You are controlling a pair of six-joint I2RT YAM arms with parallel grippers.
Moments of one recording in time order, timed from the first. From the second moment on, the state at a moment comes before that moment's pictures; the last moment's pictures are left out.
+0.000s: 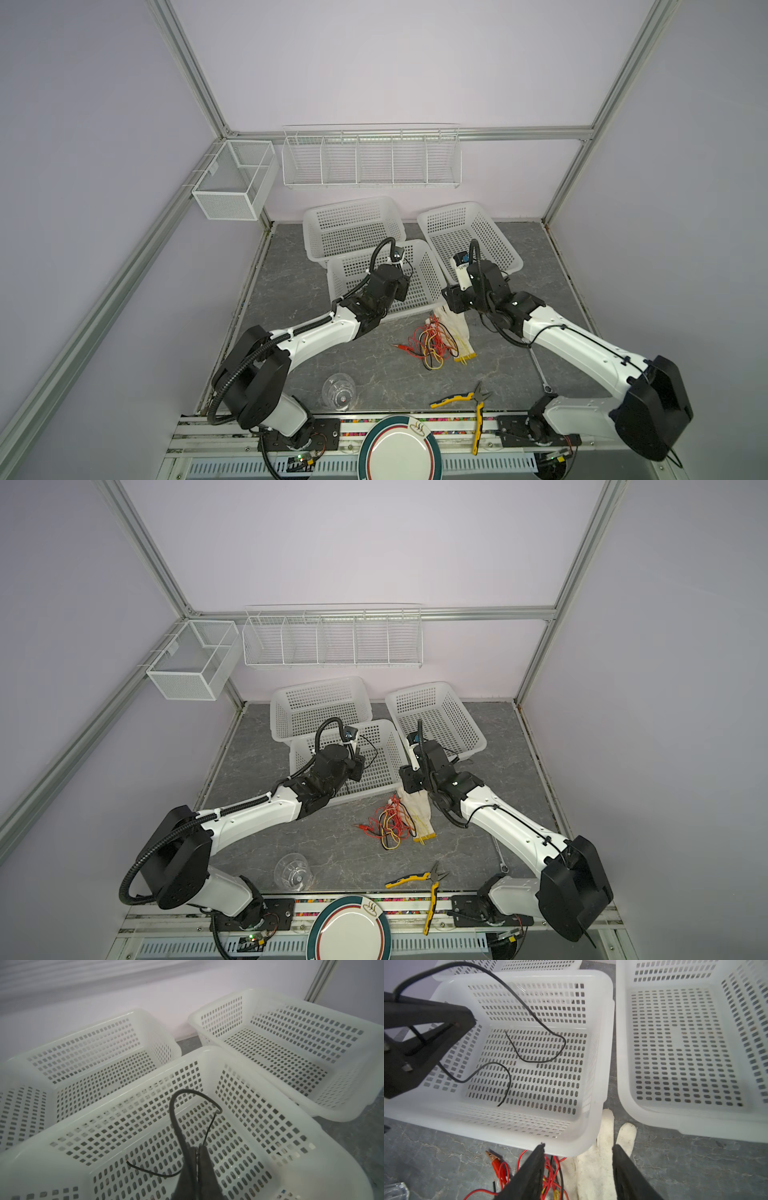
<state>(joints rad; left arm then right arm) -0.78 1.53 0.93 0.16 -0.38 -0.11 0.62 1.30 0.94 -0.37 0.05 0.24</state>
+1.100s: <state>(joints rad) -0.74 1.26 0.90 0.02 -0.15 -0.22 0.79 1.11 0.84 -0.48 -0.01 0.23</state>
